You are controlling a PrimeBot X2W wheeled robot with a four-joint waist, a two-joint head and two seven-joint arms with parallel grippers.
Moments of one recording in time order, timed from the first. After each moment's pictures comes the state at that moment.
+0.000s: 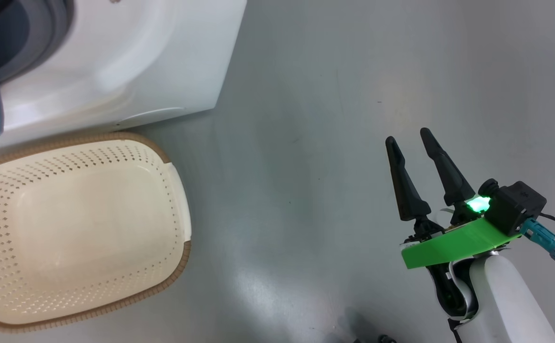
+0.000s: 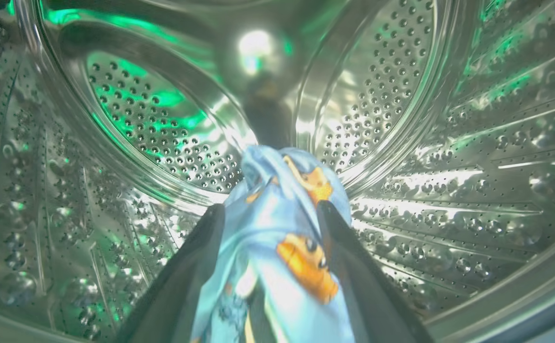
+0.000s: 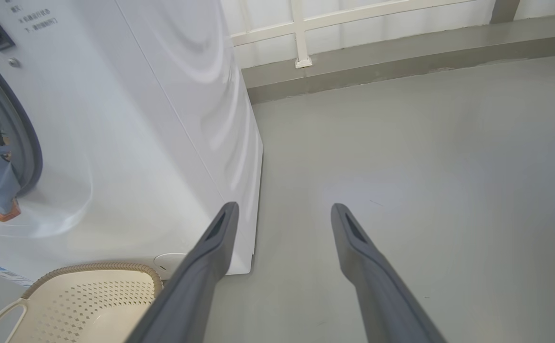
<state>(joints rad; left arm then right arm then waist) -1.17 0.40 0.01 0.82 -0.24 -0.12 -0.26 -0.33 -0.07 0.14 0.13 0.37 0.13 -0.26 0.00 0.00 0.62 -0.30</state>
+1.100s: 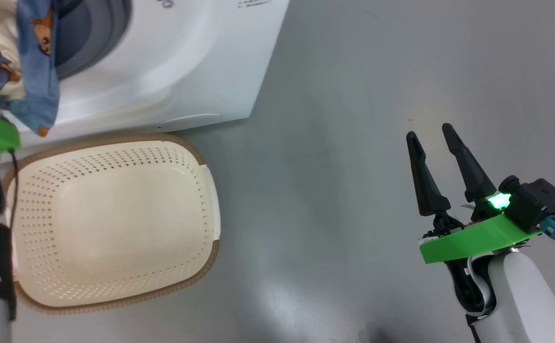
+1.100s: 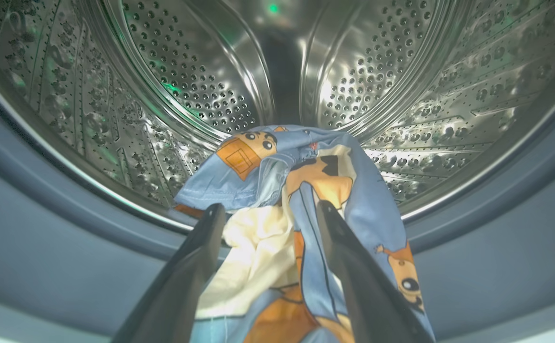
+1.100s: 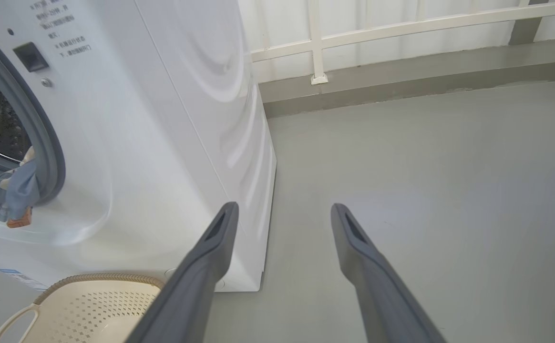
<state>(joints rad) -0.85 0.24 0.10 0.62 -0.27 -0.13 -0.26 -0.33 -0.11 0.11 0.12 0.37 0.13 -0.26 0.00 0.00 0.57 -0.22</state>
